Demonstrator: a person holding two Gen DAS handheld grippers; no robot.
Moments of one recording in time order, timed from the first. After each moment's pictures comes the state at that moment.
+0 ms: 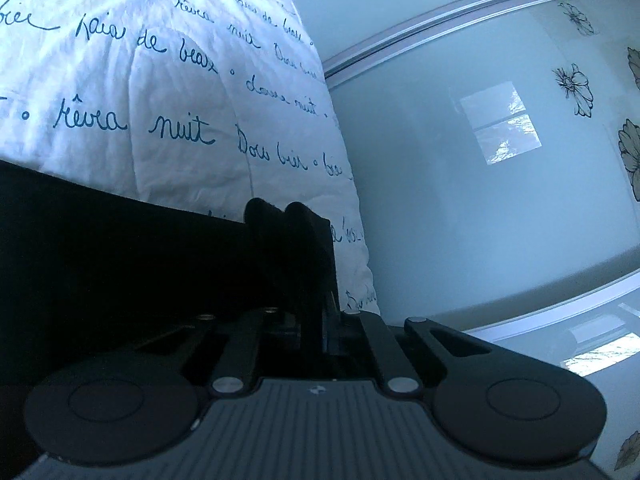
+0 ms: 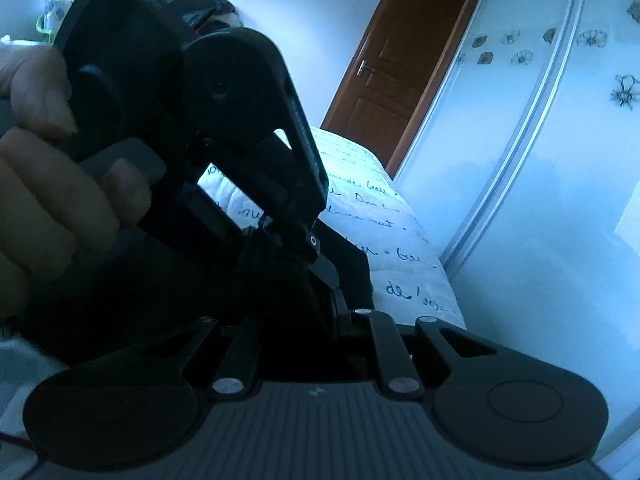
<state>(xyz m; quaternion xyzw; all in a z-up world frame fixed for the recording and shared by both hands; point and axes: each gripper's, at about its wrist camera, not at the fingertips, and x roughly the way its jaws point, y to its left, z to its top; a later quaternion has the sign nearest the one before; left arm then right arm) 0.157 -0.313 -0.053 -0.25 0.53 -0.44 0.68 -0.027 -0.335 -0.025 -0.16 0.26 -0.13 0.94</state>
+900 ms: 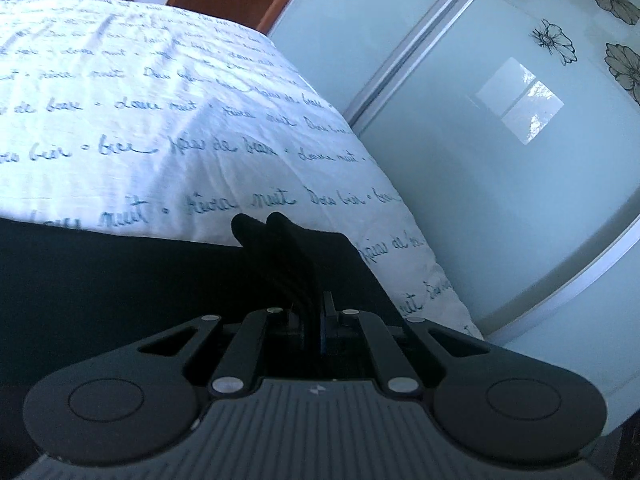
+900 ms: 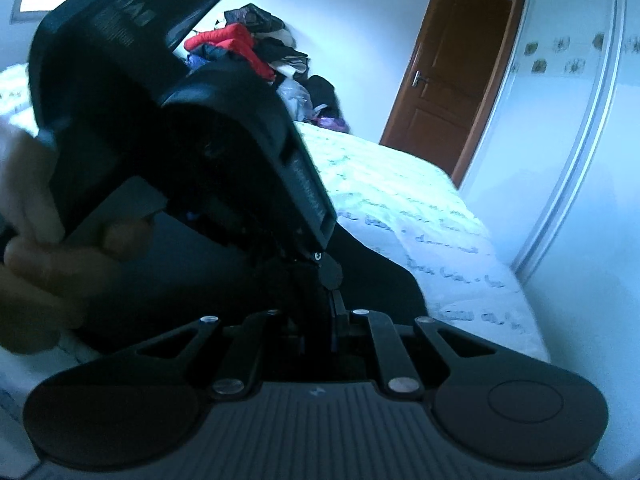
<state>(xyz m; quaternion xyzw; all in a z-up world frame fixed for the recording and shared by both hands) 0.120 -0.236 -0.024 -0.11 0.42 -0.41 0.80 -0.019 -0.309 -0.012 -0.11 0.26 -0.03 0.96</state>
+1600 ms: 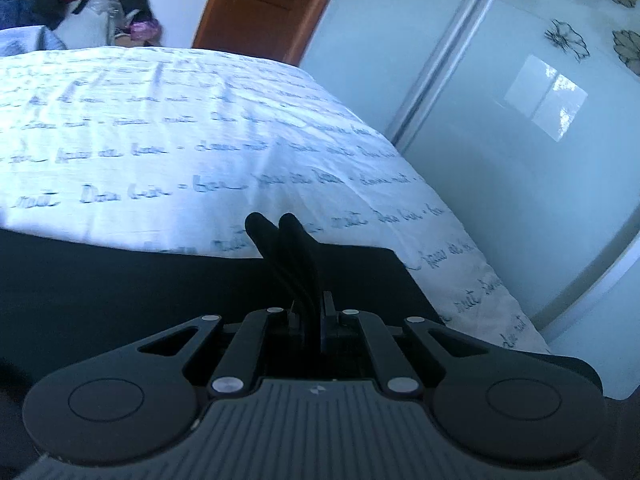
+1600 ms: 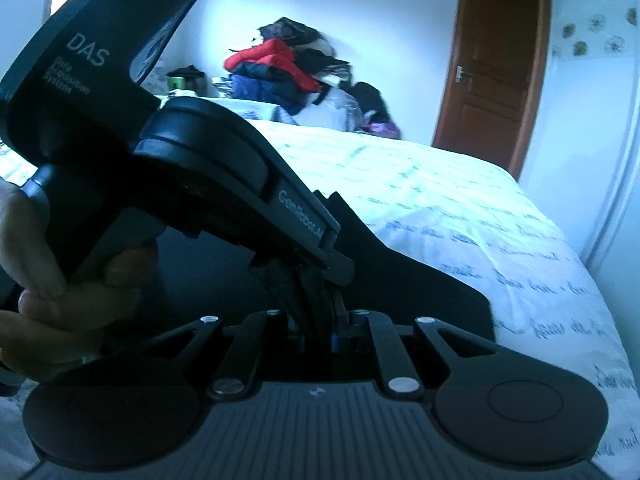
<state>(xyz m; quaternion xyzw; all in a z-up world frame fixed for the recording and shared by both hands) 0.114 -0.176 -0.012 -0.07 0.38 -0.36 0.85 -0.005 -0.295 -0.013 -0.06 0.26 0.06 0.96</state>
